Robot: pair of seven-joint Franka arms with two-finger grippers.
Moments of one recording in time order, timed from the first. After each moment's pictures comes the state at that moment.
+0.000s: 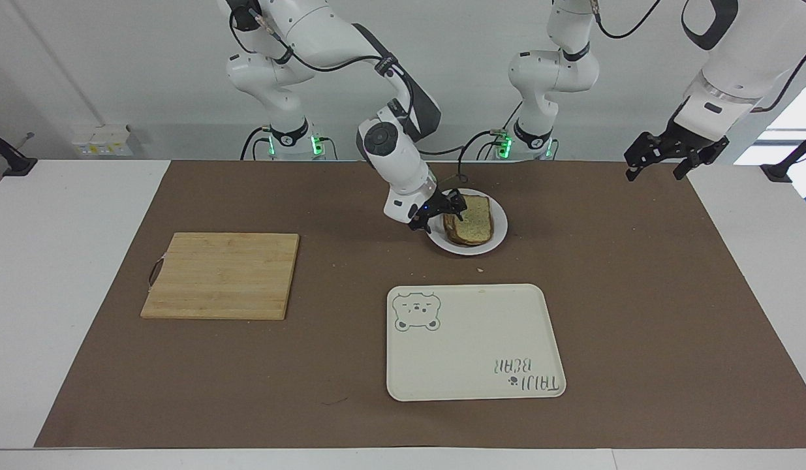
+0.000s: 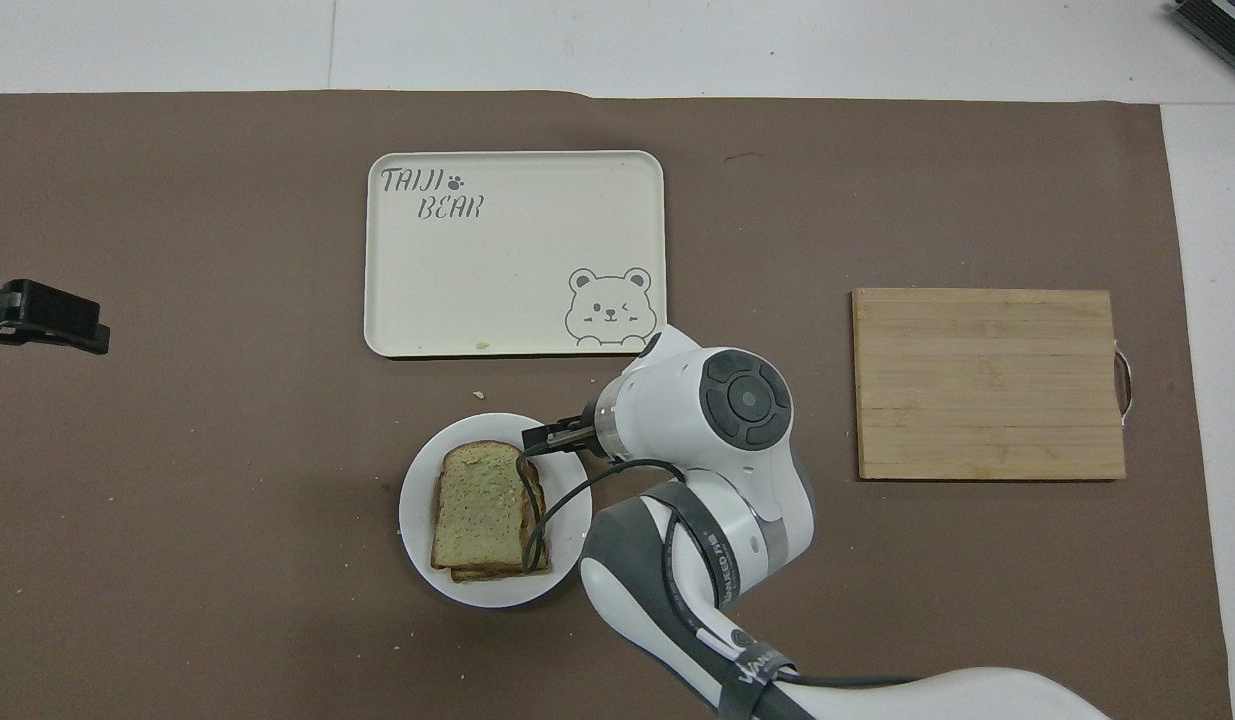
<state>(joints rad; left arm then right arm) -0.14 0.00 0.12 -1.54 -0.01 1.50 0.00 0.25 0.29 0.39 -1.97 0.28 2.43 0.23</state>
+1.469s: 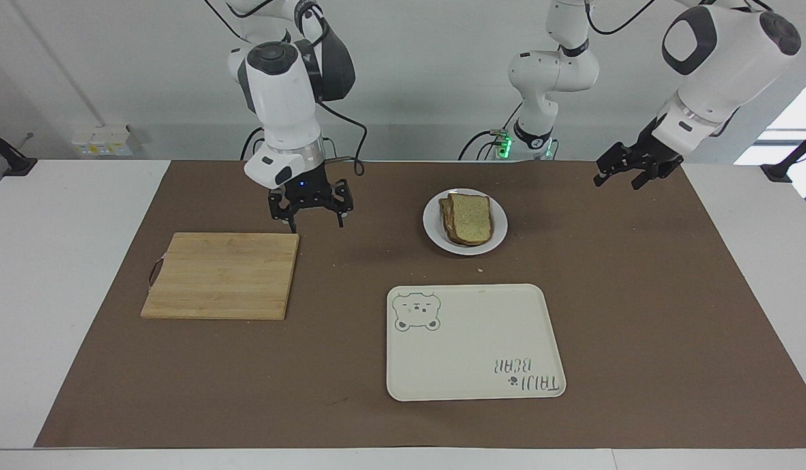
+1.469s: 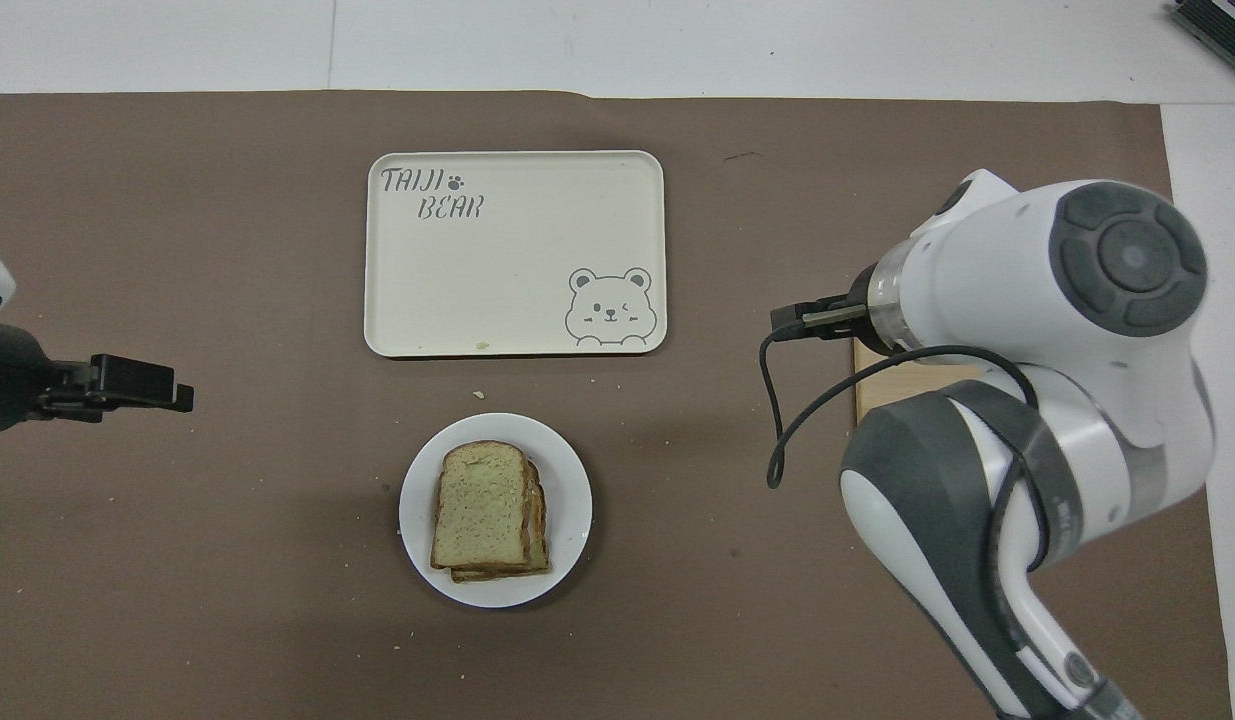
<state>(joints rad) -0.11 -0.15 0.12 -1.96 -0.24 1.73 0.05 -0.08 0.04 0.38 -1.79 -0.04 1.97 0.23</state>
